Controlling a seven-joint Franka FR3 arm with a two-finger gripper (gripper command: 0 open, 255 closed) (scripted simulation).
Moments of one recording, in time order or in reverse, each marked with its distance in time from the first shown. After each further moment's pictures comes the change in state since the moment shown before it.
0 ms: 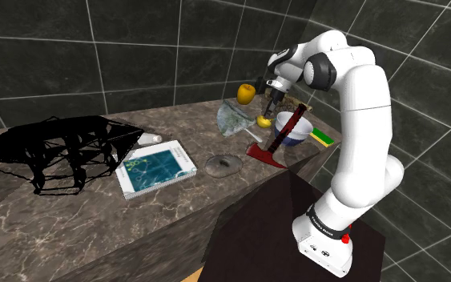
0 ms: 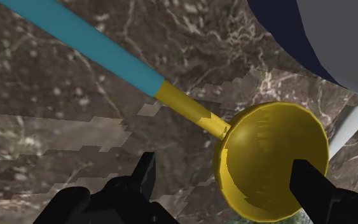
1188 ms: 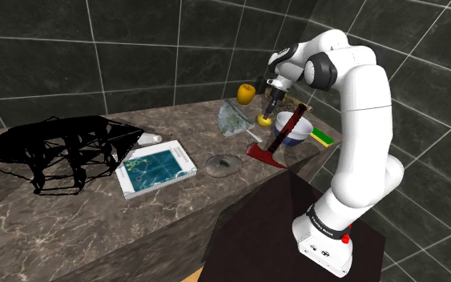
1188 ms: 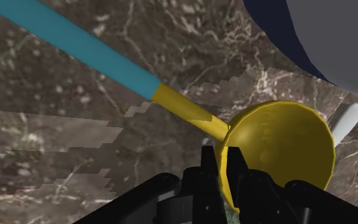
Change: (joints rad) arm 0.001 -0.007 -0.003 0.003 -0.004 -0.008 0.004
